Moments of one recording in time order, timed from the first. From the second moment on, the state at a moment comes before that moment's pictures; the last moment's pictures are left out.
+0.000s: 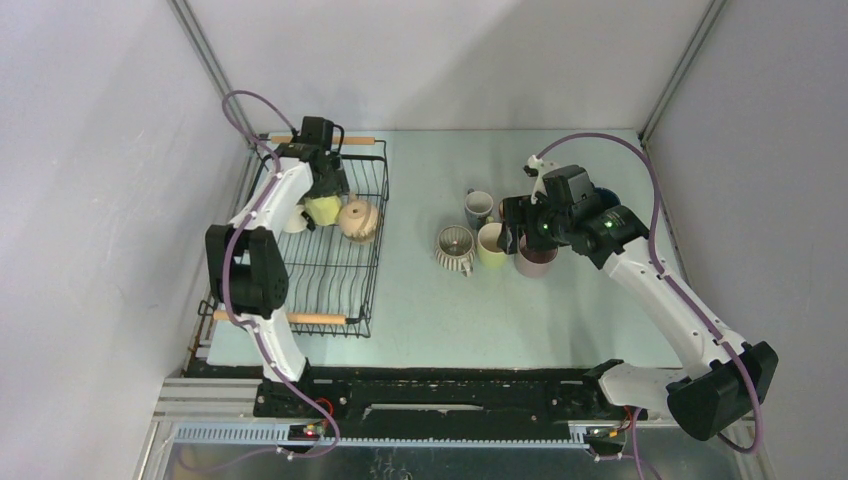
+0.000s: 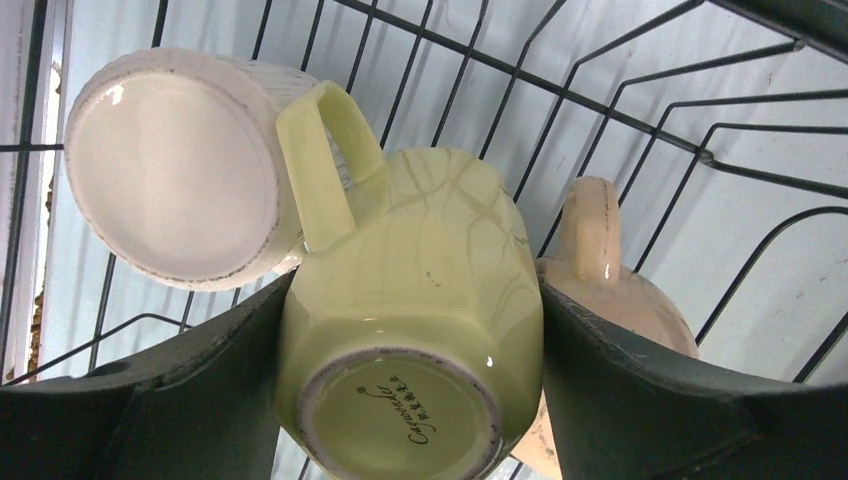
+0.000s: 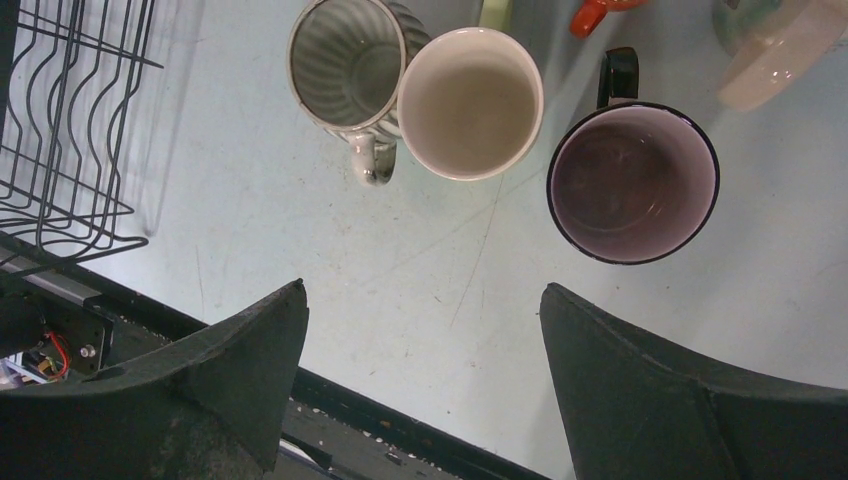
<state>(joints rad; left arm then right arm) -0.13 1.86 1.63 -0.80 -0.32 -0.36 0.48 1.21 1.22 -0.81 -0.07 0.28</state>
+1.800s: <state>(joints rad) -0.21 1.73 1.89 -1.17 -0.12 -0.37 0.62 1.46 1.22 -0.20 -0.37 0.70</state>
